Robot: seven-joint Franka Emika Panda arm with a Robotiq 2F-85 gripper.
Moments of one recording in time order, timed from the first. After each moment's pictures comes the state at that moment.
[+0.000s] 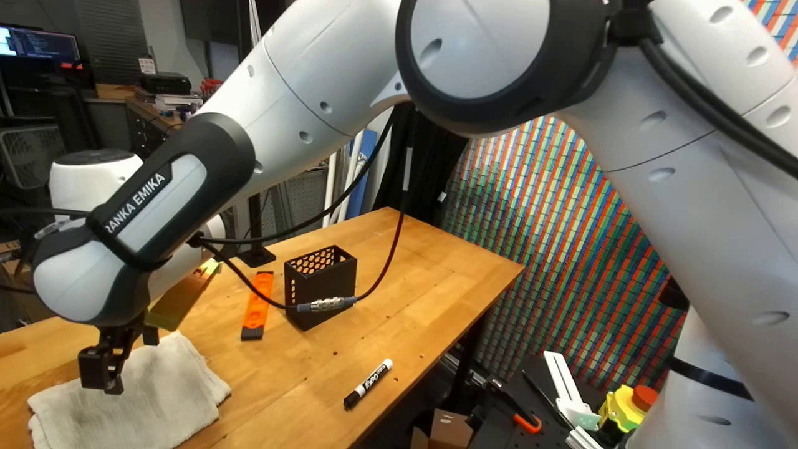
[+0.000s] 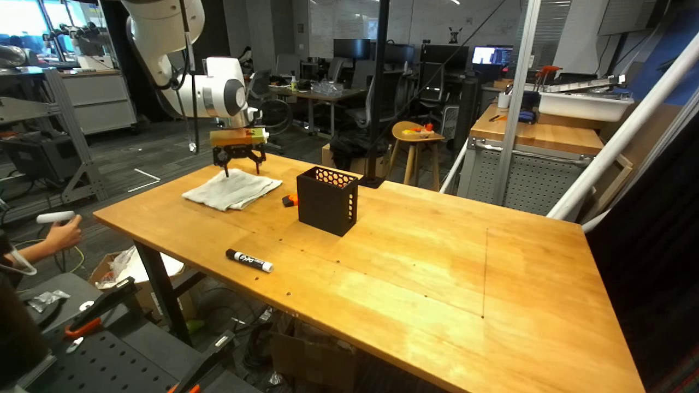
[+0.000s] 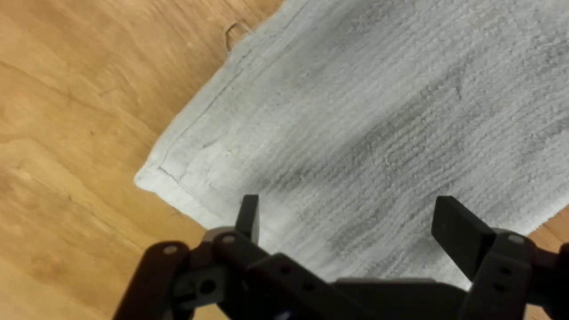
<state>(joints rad) 0.28 0.84 0.19 -1.56 -0.22 2.49 -0.23</state>
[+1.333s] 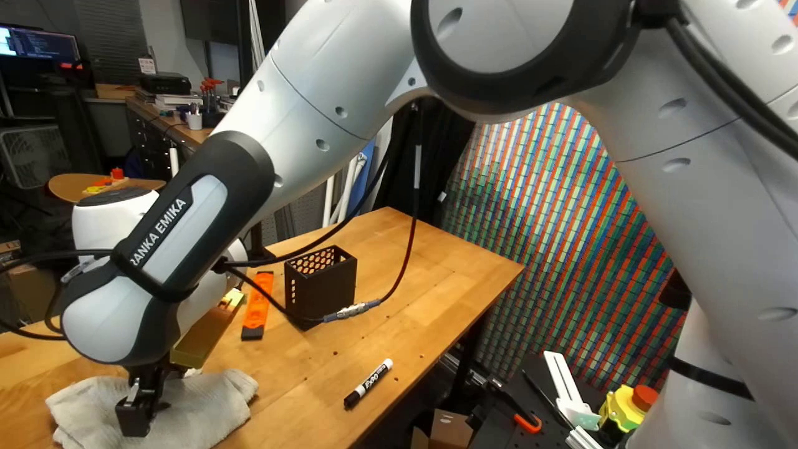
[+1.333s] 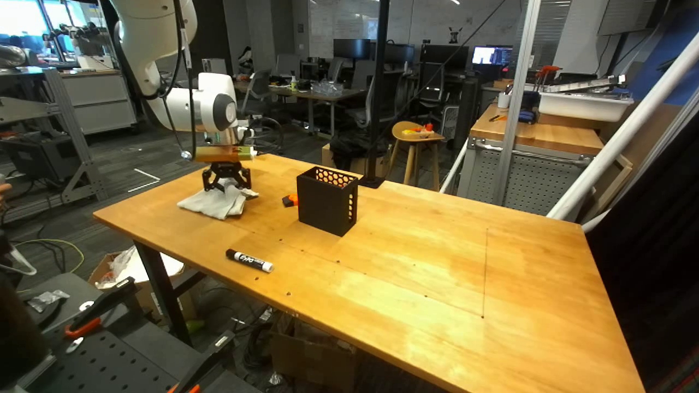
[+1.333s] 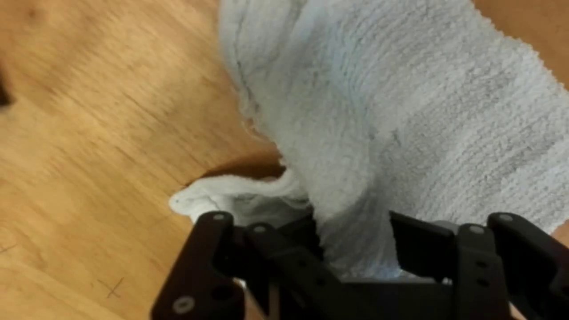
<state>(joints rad) 0.28 0.78 0.20 -1.75 -0.20 2.50 -0.18</state>
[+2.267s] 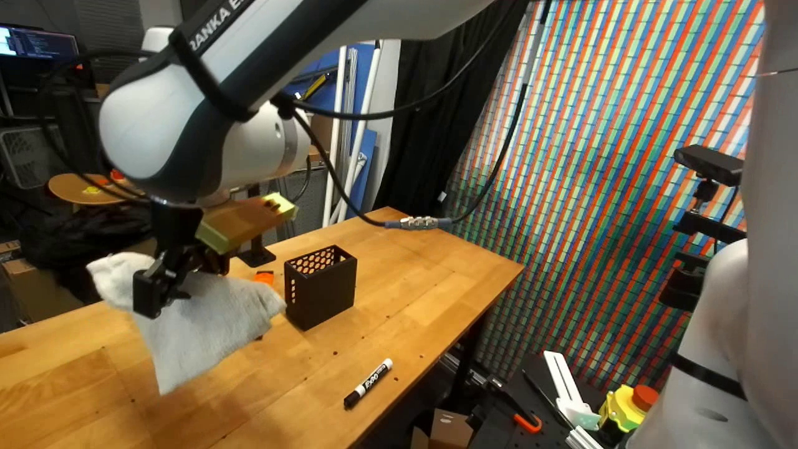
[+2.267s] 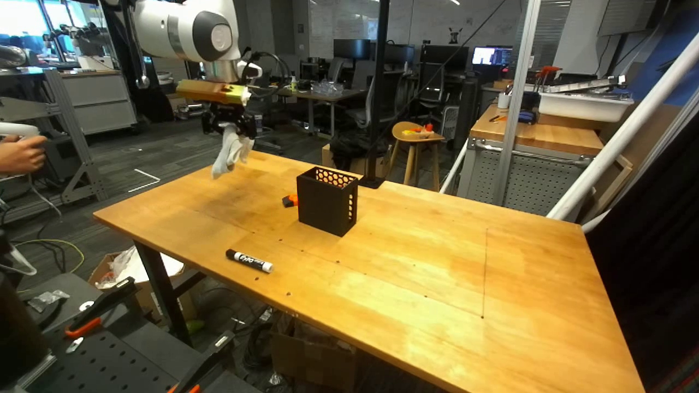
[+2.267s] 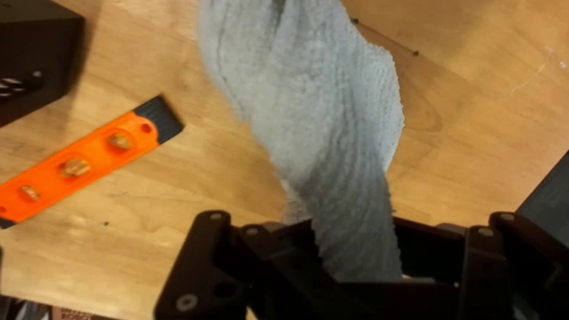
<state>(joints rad) 0.17 0.31 0.22 -2.04 0.01 2.48 -0.10</state>
